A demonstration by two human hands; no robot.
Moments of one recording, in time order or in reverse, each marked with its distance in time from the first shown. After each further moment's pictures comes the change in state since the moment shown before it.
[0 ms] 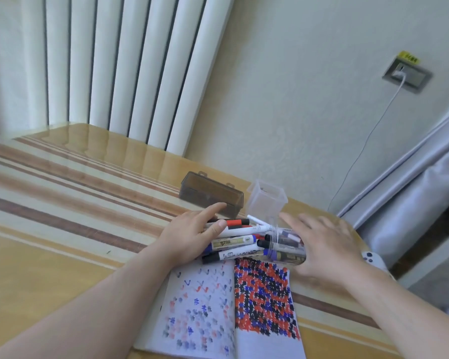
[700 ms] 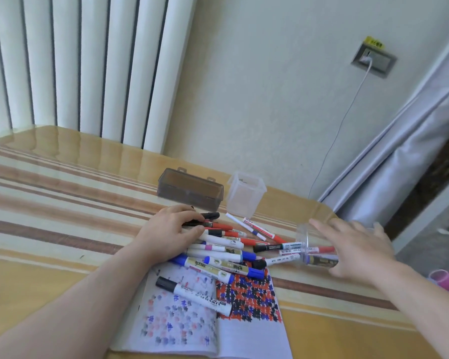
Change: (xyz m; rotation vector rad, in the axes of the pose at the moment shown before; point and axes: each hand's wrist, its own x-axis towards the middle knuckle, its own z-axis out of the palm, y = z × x) left_hand 0.008 -0.008 0.009 0.066 0.070 0.054; right_hand -0.048 0.080 0.019 -0.098 -0.100 0.241
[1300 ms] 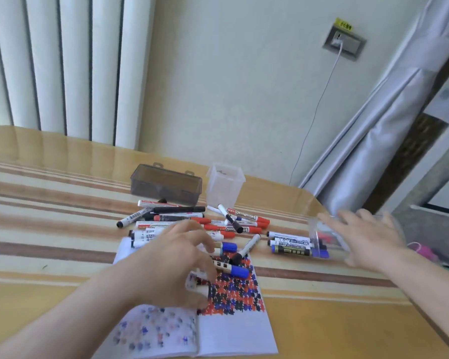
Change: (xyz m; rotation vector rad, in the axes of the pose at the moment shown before) left_hand -0.040 0.080 -0.021 0.239 -0.377 0.499; right_hand -0.009 0.060 0.029 -0.188 -0.054 0.078
